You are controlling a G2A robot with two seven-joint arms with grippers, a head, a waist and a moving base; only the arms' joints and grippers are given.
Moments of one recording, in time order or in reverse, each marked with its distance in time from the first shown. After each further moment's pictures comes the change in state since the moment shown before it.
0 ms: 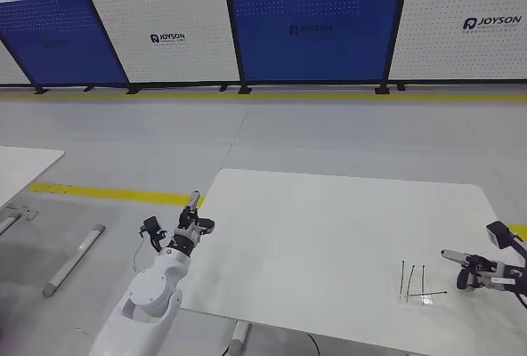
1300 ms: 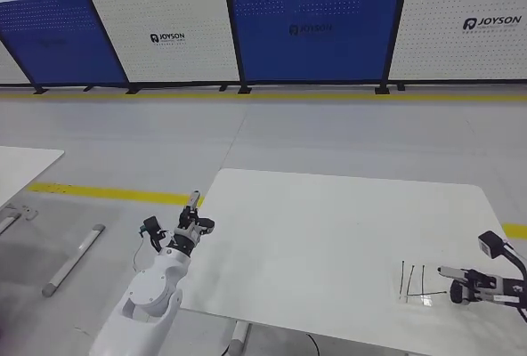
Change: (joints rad) left arm 0.000 0.000 0.000 0.000 0.000 0.000 0.000; right arm -0.097 0.104 -0.066 -0.127 0.204 -0.053 0.025
